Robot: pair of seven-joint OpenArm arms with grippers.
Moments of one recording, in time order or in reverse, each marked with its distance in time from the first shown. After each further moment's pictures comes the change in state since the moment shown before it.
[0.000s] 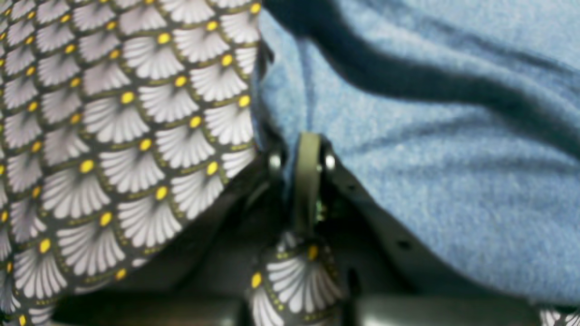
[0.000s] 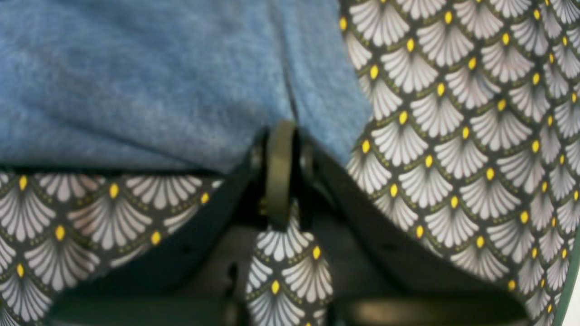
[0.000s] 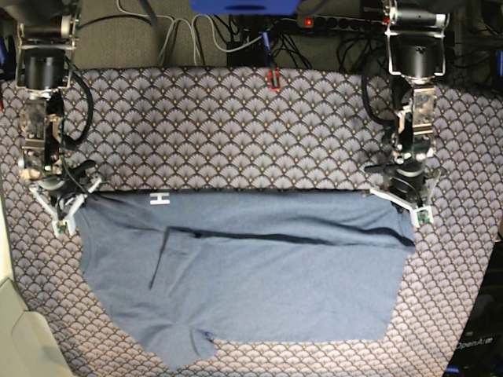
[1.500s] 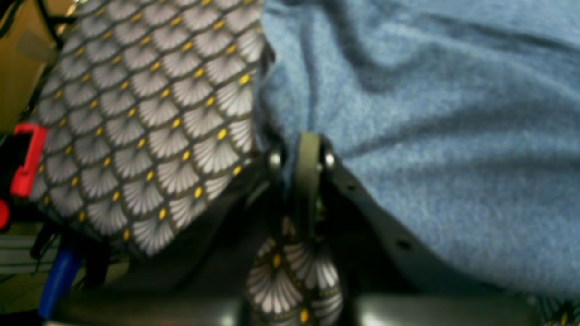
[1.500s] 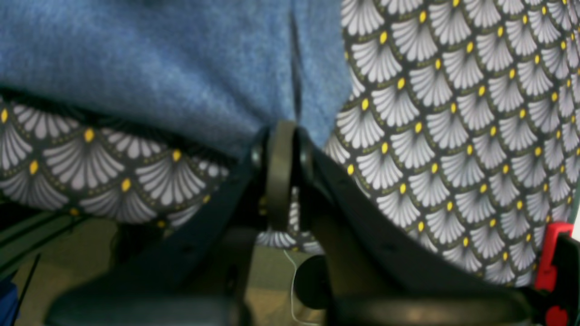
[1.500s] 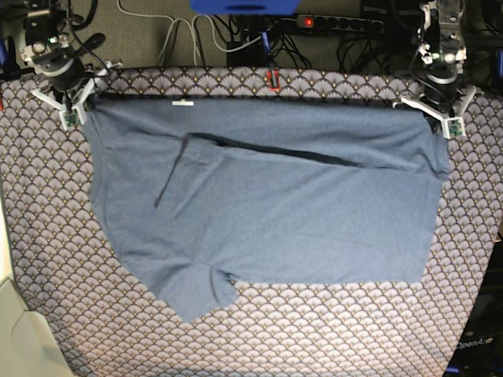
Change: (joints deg) left arm 34.0 -5.6 -7.3 28.5 0.0 0.4 1.3; right arm -42.1 -2.6 5.9 38.0 0.1 0.2 0.6
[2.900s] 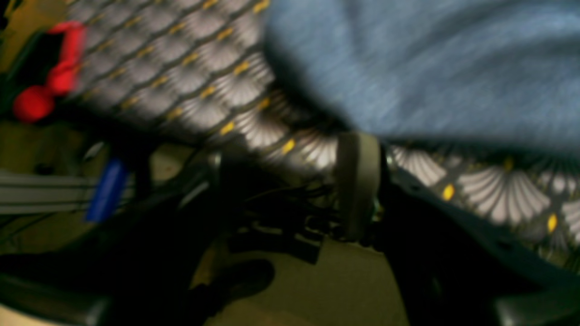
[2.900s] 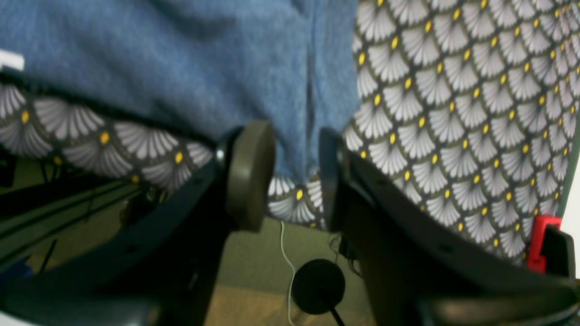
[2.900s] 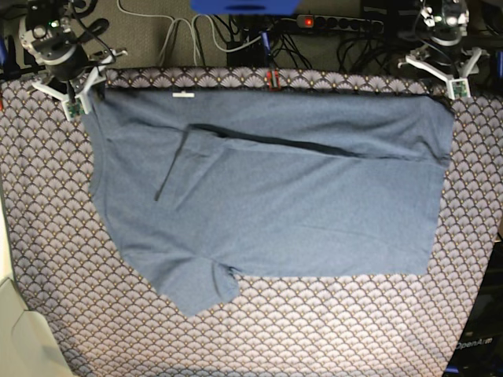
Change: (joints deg) left arm 12.5 0.3 -2.4 6.1 -0.2 0.8 0.4; right arm -4.9 -0.5 0.0 7.4 -0.3 0.0 -0.5
